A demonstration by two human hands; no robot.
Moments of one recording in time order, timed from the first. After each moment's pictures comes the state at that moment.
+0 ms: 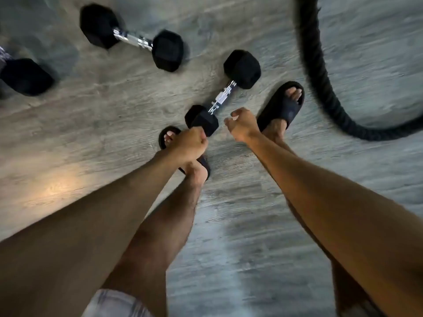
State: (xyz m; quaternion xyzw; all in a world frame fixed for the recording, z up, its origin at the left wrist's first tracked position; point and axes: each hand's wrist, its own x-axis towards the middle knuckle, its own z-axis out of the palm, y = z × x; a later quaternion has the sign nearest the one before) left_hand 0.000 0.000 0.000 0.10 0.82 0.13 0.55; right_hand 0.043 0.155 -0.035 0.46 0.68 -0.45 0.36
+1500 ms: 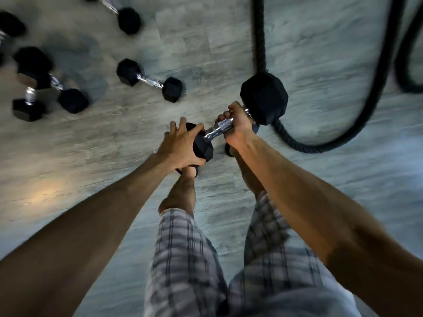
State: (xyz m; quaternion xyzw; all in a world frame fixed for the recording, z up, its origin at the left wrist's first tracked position) left_hand -0.067 0.040 0.278 0.24 0.85 0.05 0.46; right_hand -0.048 0.205 0.232 0.67 0.17 -0.72 0.06
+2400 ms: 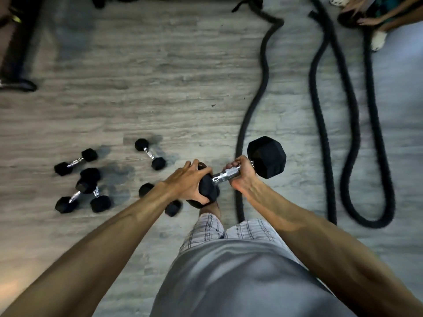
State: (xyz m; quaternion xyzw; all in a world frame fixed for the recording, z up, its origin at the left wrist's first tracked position) left_hand -0.265 0.204 0.508 0.33 0.88 0.05 0.33; right_hand -0.248 0.387 0.472 0.55 0.22 -0.81 0.08
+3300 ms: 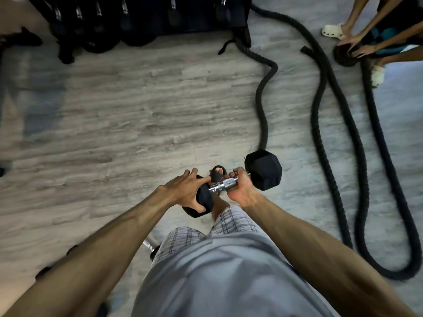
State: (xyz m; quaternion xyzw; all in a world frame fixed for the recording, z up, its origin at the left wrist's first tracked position) left_hand -0.821 0.317 0.489 0.40 0.84 0.02 0.38; right_hand -0.768 0.493 0.452 0.57 0.14 -0.81 0.06
